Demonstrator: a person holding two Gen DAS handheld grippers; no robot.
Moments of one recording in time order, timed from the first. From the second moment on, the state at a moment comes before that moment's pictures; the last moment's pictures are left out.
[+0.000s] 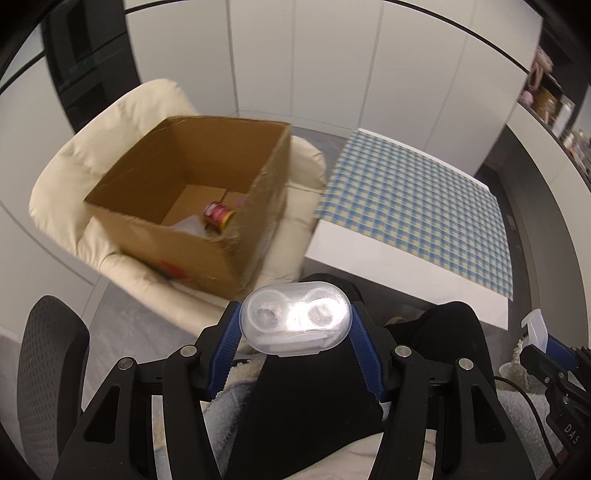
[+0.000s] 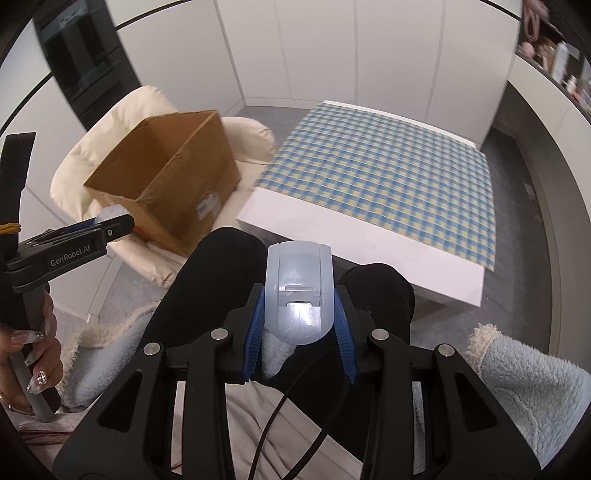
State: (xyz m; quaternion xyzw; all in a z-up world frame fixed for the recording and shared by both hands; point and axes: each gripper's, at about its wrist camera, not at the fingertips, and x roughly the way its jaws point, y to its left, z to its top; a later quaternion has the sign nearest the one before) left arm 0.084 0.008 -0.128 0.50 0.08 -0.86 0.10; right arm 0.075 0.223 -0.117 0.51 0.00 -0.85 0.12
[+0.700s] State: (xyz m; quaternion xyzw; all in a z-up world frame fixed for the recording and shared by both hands) left arm 0.114 -0.060 -0.138 0.50 0.13 -0.84 0.18; right arm 0.052 0.132 -0.119 0.50 0.07 -0.83 0.22
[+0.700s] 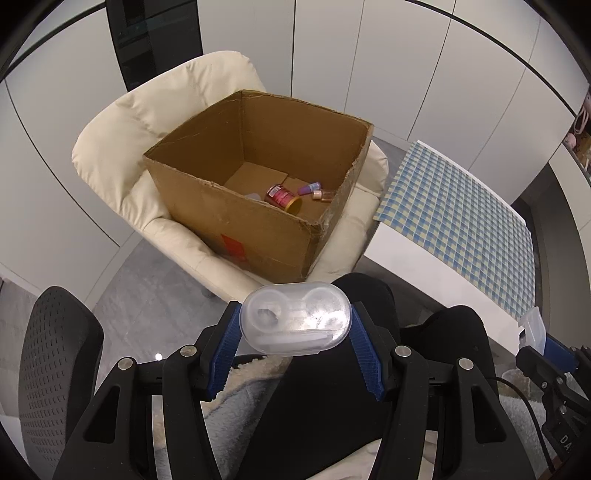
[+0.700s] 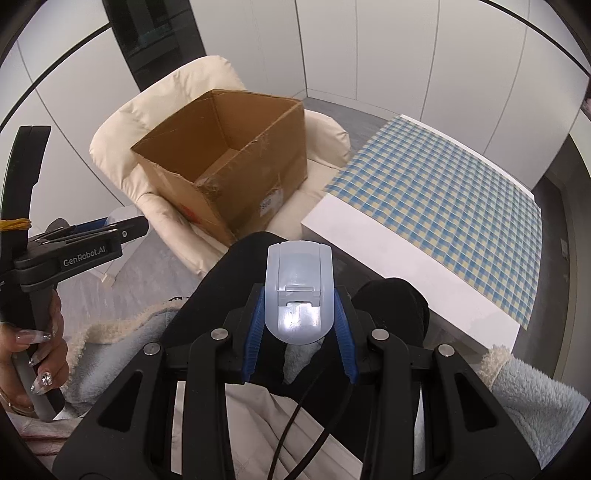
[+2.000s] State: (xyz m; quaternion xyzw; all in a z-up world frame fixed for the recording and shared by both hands) left arm 0.004 -0.143 -0.146 0.46 0.16 -0.84 0.25; right arm -0.076 0.000 -0.144 0.49 0.13 -0.82 0.27
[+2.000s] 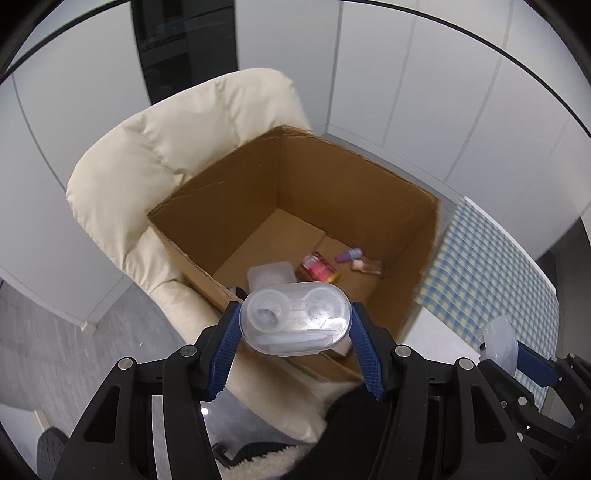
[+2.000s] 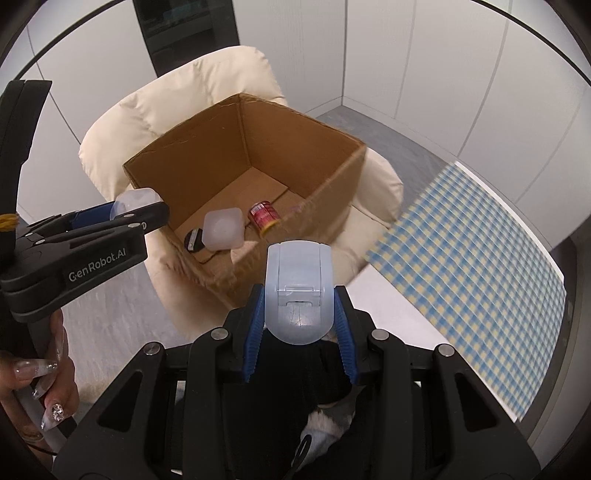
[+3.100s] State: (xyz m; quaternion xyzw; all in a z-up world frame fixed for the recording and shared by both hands) left arm -0.059 -0.231 -0.226 0.52 0.21 -0.77 0.31; right arm -0.189 -0.129 -0.227 0.53 0.17 -0.76 0.32
